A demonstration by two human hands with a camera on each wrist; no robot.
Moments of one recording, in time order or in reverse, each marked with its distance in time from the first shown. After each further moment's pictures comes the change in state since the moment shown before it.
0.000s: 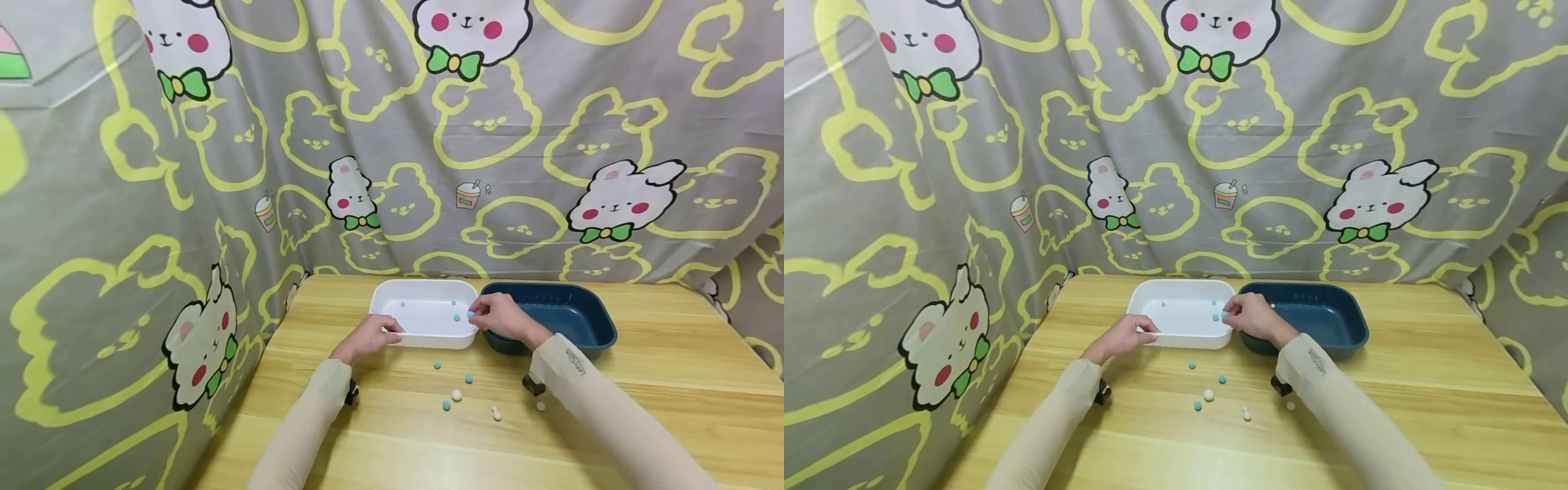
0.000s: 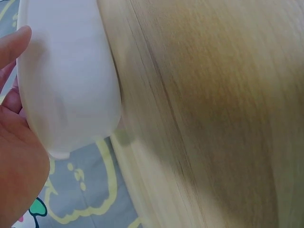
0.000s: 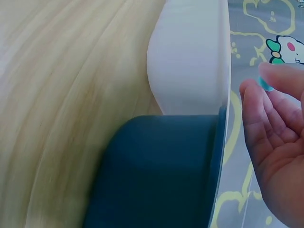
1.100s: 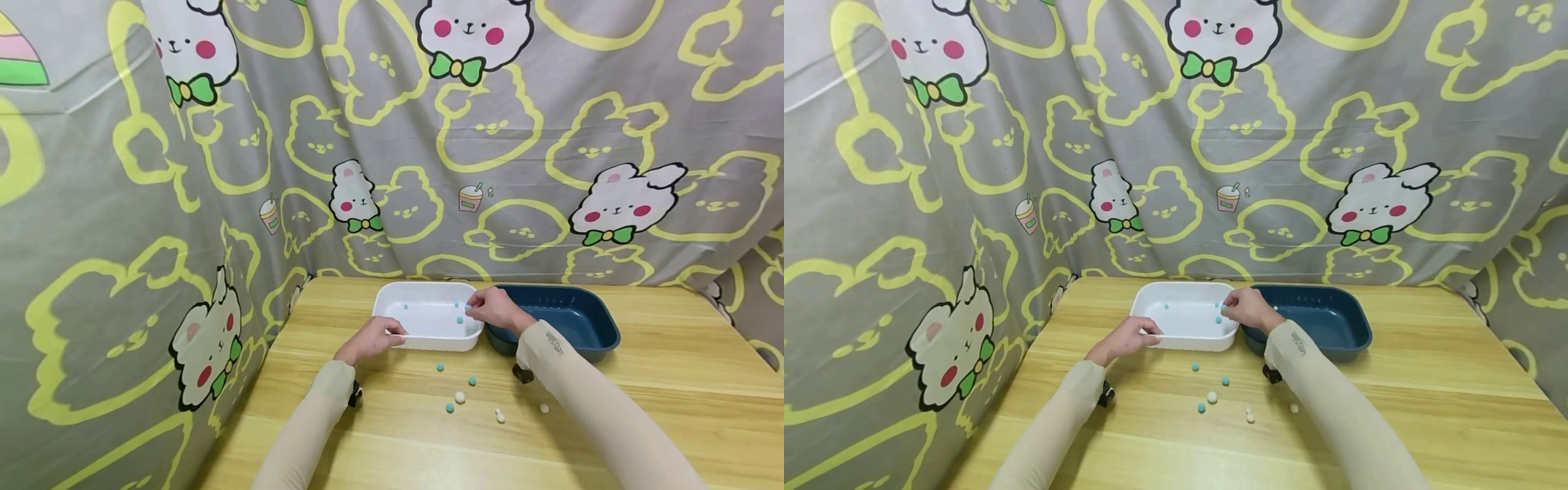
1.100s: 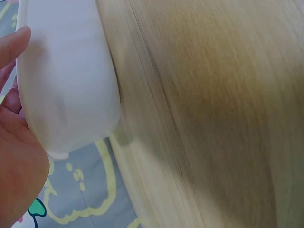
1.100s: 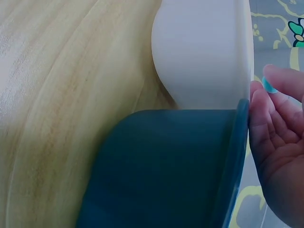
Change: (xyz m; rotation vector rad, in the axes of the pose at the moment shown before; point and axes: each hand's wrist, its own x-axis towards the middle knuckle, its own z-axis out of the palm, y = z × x) left_hand -0.001 0.001 0.001 -0.008 -0.004 -0.017; right_hand 0.033 0.008 0.004 -0.048 0.006 0.055
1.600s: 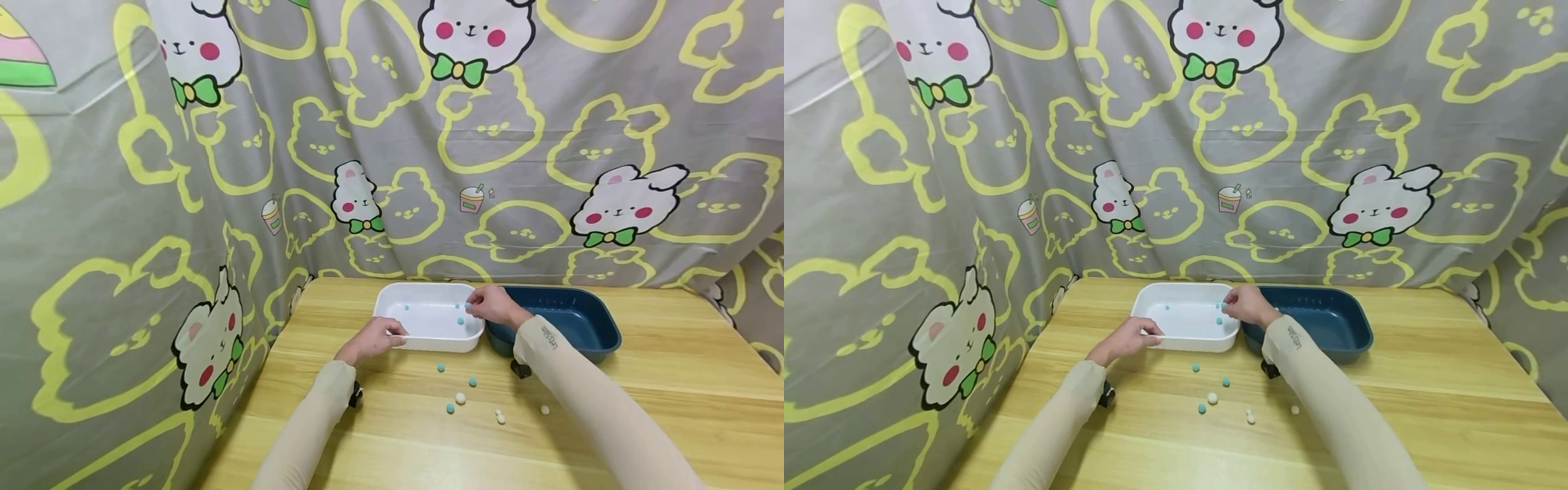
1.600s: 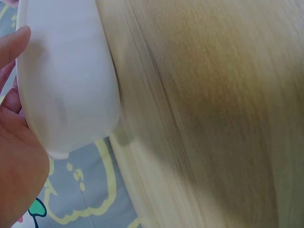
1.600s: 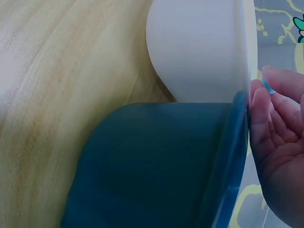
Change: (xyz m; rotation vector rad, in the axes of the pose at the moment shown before) left_hand -0.001 -0.001 0.000 -0.010 0.004 0.018; right_hand 0.011 0.002 -0.001 0.003 -0.010 0.006
